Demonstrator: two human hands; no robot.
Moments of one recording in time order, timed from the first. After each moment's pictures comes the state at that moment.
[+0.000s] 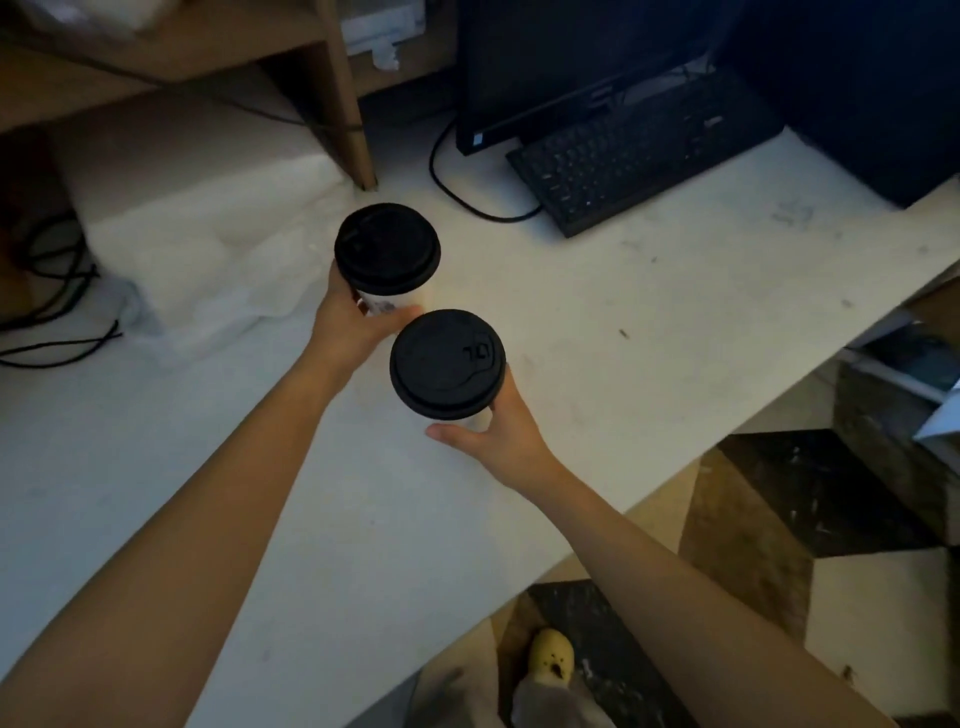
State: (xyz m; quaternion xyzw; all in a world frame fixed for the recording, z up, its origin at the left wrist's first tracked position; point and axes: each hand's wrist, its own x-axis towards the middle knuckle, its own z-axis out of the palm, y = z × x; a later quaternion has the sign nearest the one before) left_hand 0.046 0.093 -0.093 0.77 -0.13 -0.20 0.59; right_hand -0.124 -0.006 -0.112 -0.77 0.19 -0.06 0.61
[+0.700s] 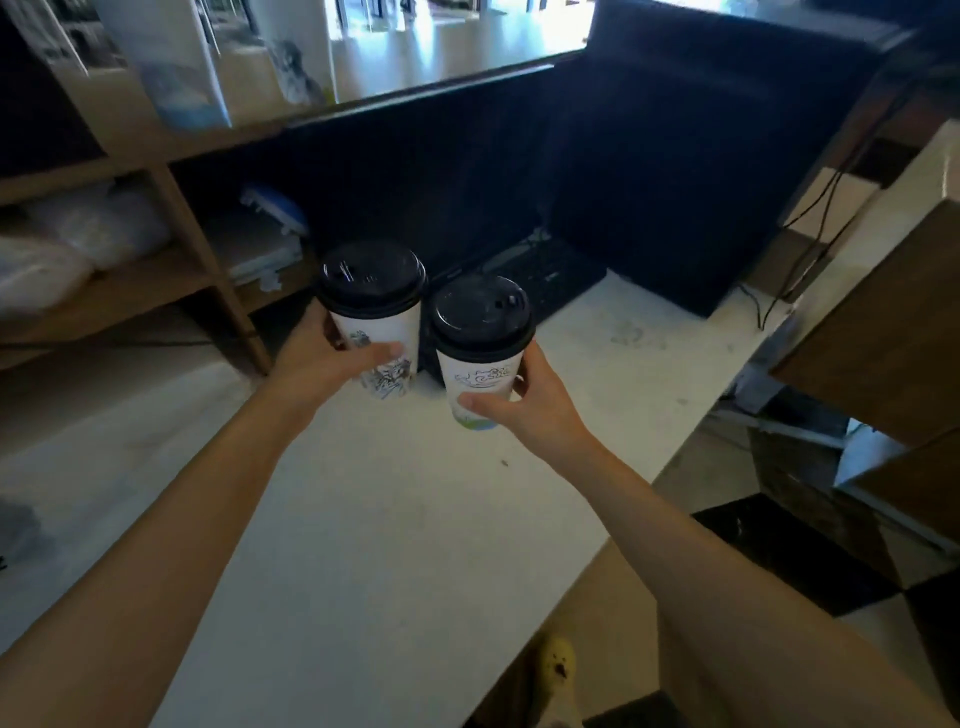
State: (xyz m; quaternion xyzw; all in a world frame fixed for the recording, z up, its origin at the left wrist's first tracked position) left_hand 0.041 -0.027 0.044 0.72 -0.25 -0.21 0.61; right_hand -0.131 -0.166 0.022 -0.73 0.25 -0.20 0.60
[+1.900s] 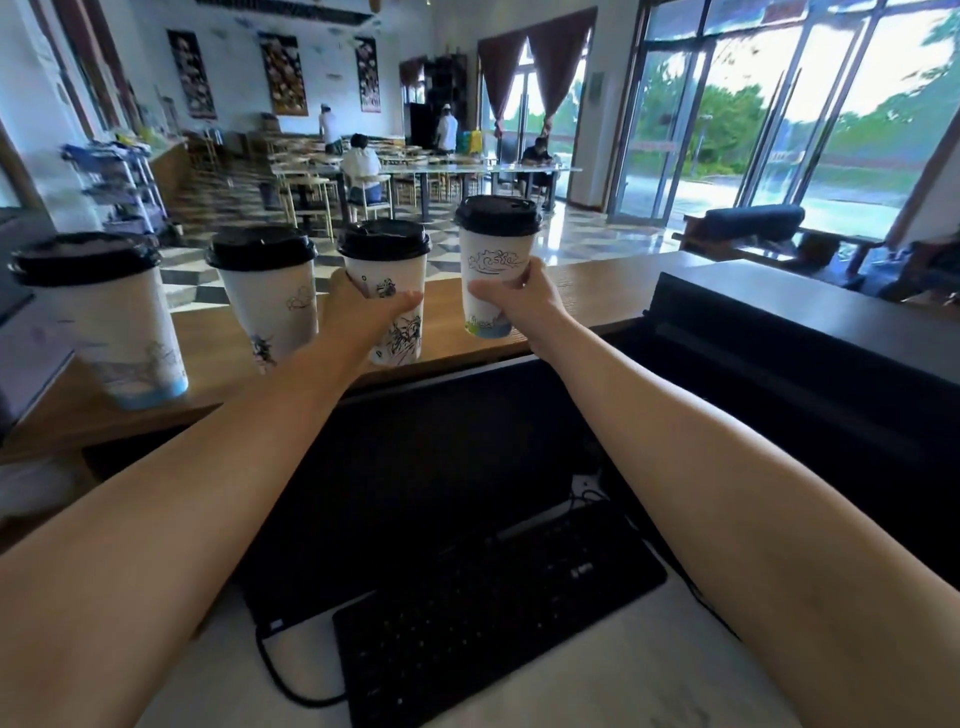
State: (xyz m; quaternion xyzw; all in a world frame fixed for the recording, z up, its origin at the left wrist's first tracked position) left_hand 0.233 -0.288 0.212 0.74 -0.12 0.02 0.66; right_hand 0.193 -0.472 0.211 -0.75 0.13 -0.25 0.60
